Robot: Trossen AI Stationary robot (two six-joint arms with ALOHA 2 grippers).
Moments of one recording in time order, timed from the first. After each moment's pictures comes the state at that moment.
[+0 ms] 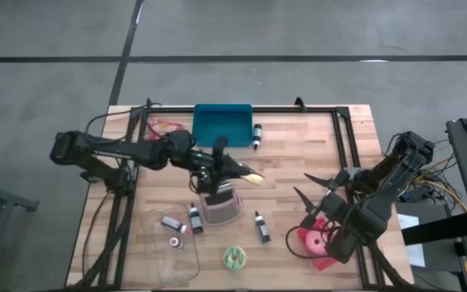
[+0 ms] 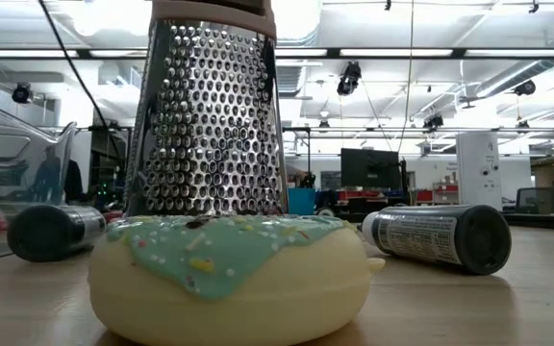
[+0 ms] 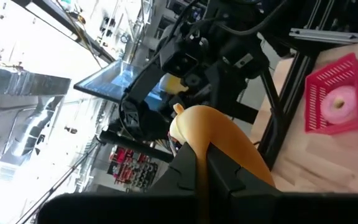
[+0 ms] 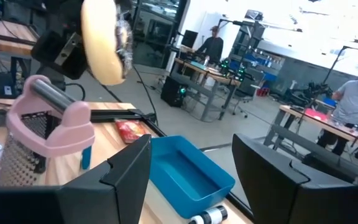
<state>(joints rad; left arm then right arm) -0.06 1.43 1.17 0.21 0.22 1.20 0.87 1.44 1.22 -1.26 1.57 1.23</state>
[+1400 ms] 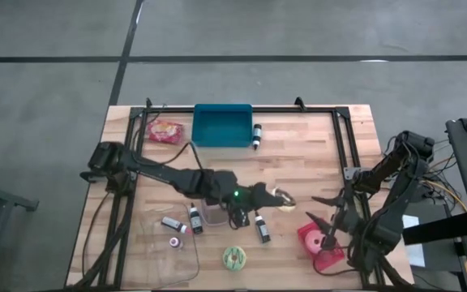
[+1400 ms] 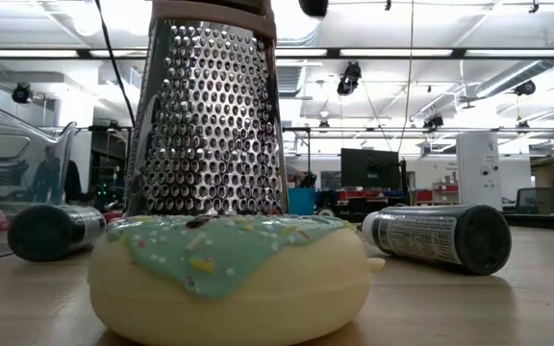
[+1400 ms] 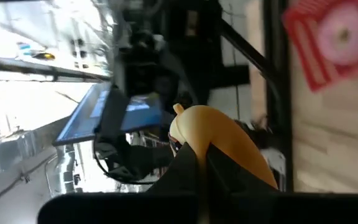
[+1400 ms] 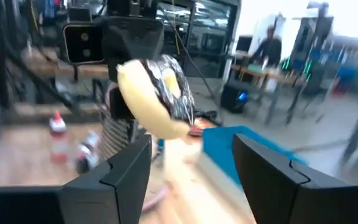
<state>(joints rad) -0.23 1.84 1.41 0.27 -0.05 1.66 1.12 1.42 0.99 -1.15 1.57 1.49</state>
